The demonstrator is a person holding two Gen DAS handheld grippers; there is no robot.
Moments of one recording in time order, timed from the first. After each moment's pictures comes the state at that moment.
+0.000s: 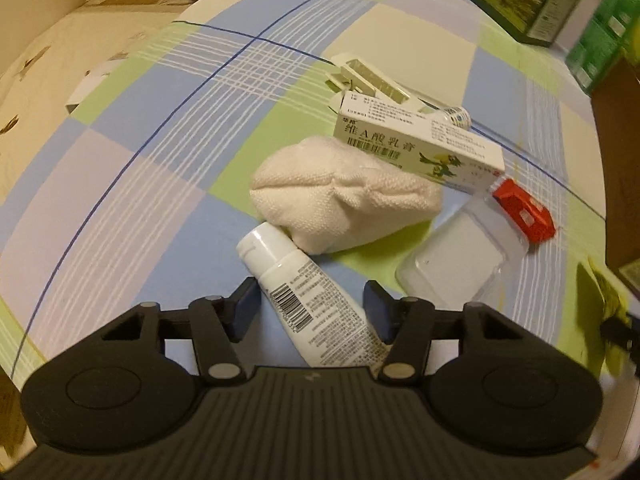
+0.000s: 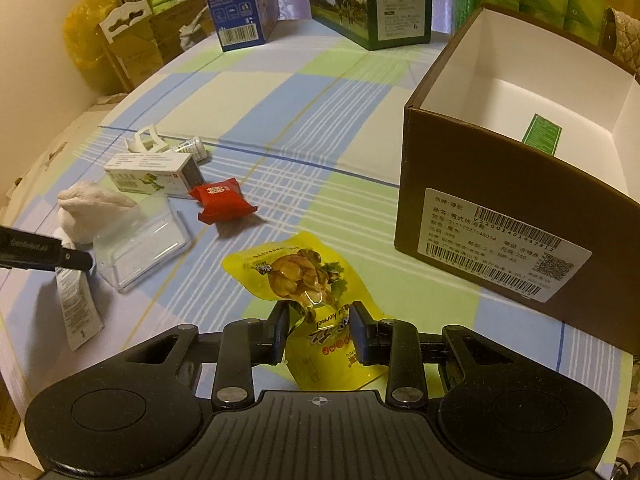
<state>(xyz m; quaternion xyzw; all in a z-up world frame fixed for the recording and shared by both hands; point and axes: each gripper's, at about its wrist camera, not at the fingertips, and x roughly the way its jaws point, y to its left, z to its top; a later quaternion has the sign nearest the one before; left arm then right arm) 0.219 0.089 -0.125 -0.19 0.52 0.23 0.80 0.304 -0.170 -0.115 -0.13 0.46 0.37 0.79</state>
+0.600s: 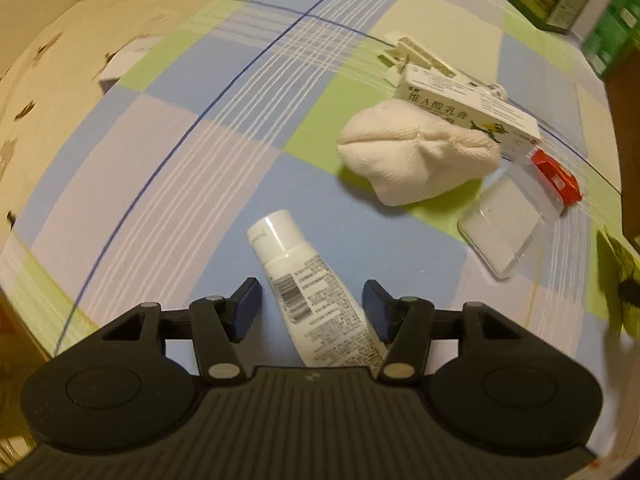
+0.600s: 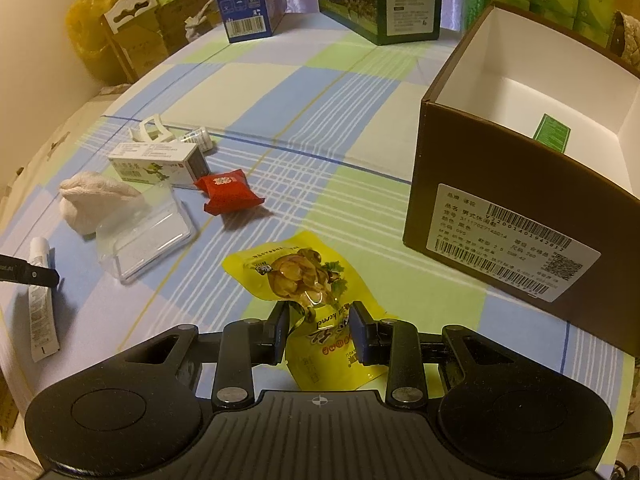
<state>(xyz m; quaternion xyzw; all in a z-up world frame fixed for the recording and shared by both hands) 0.180 0.109 -0.124 -0.19 0.54 0.25 0.78 0.300 -0.163 -0.119 -0.15 0.46 0.38 0.79</state>
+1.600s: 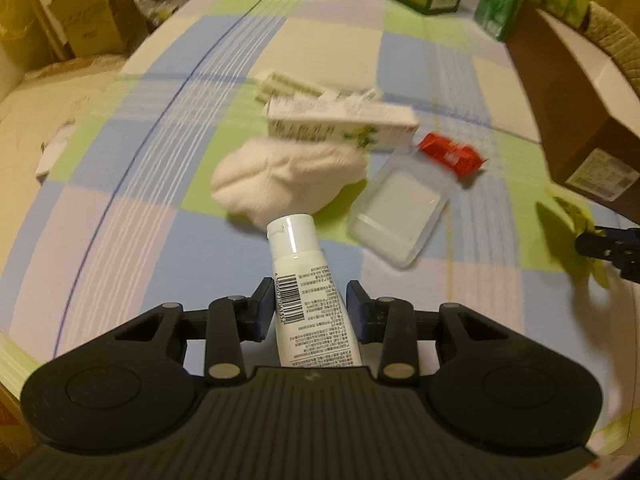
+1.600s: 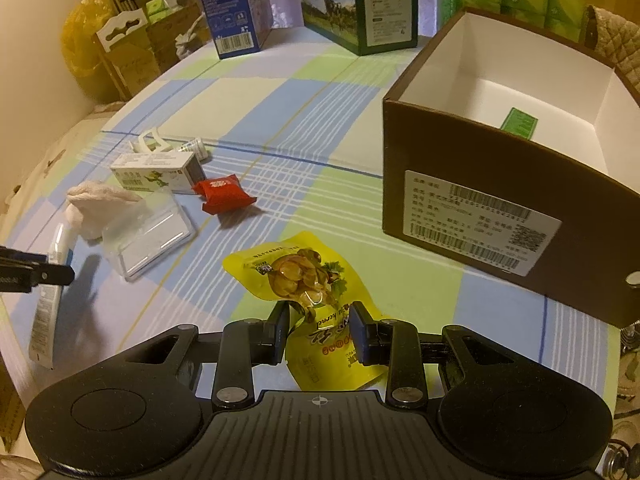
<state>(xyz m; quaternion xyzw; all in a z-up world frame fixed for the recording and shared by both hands) 0.191 0.059 -0.096 -0.10 0.50 0.13 0.85 0.286 -0.188 -0.109 -0.12 0.45 0.37 0.81</state>
